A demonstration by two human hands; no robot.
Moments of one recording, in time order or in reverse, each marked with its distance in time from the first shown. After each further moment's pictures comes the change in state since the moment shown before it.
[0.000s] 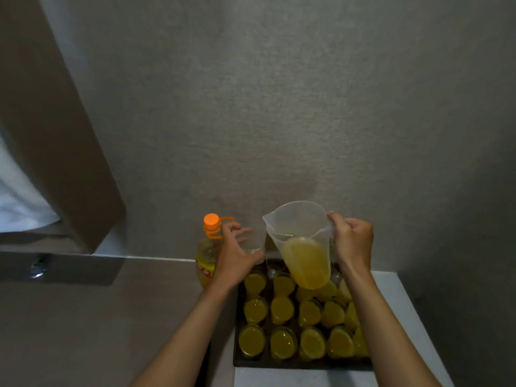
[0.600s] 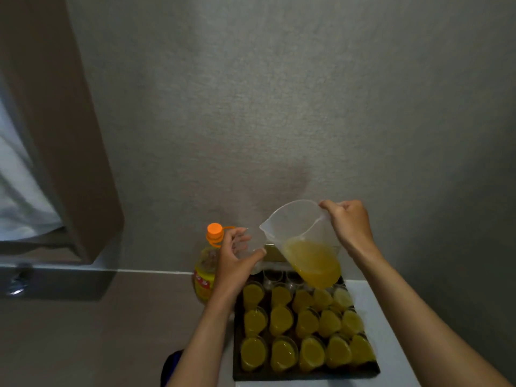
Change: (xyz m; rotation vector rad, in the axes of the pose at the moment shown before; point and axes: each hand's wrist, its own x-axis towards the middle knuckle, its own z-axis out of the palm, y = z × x) left_hand -0.019 0.021 -0.020 -0.312 0.035 -0.006; right_hand 0.005 -0.056 0.004 -0.206 -0.148 -0.081
